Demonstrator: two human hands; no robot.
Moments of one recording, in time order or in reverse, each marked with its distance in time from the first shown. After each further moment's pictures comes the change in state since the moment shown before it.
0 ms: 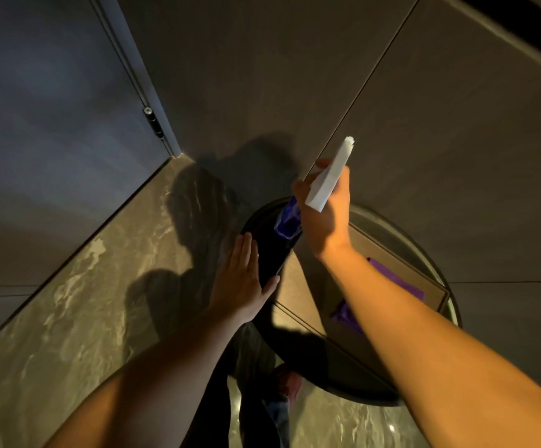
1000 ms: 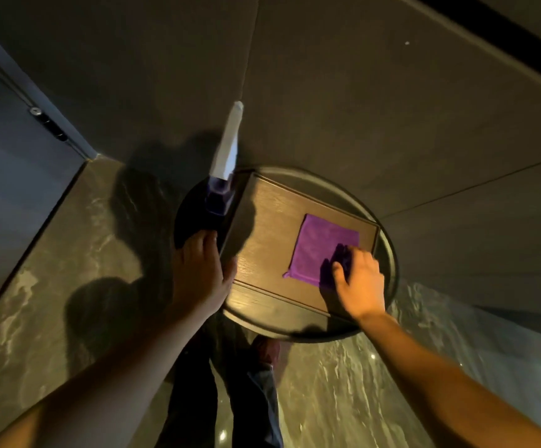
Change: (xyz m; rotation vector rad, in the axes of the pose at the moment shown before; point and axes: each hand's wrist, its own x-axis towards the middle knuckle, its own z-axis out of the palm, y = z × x) left_hand -0.024 0.030 -0.009 -0.061 0.172 0.148; right_hand -0.131 0.144 -0.186 -0.980 0.049 0.297
